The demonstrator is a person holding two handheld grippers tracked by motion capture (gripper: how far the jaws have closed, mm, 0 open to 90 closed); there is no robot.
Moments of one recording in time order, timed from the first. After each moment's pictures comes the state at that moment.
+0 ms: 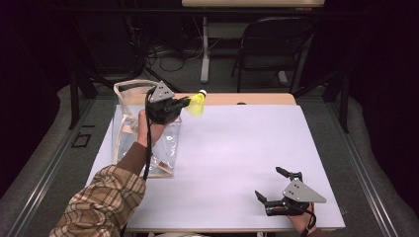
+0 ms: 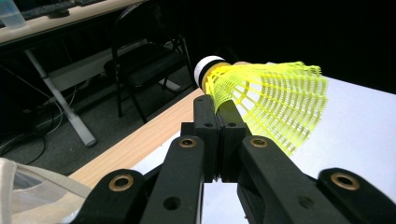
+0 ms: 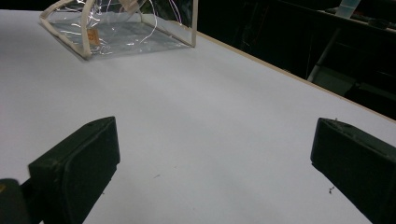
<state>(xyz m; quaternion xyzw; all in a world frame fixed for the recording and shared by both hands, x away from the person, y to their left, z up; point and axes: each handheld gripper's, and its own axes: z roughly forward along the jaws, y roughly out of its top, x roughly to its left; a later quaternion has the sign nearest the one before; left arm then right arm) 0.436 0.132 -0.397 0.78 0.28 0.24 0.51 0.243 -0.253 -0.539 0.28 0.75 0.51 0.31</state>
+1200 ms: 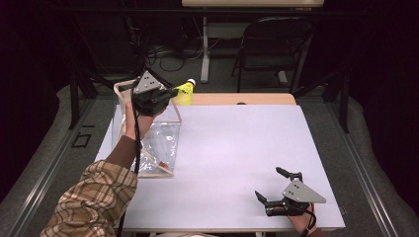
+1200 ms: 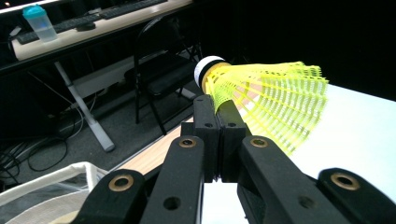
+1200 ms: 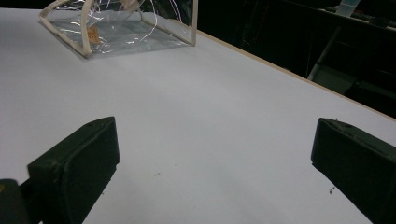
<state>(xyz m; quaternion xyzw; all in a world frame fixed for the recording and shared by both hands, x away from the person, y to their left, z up) 0.441 0.161 -0.372 0.76 0.29 0.27 0.51 0.243 -0.254 -0.540 0.28 0.75 0.51 0.31</state>
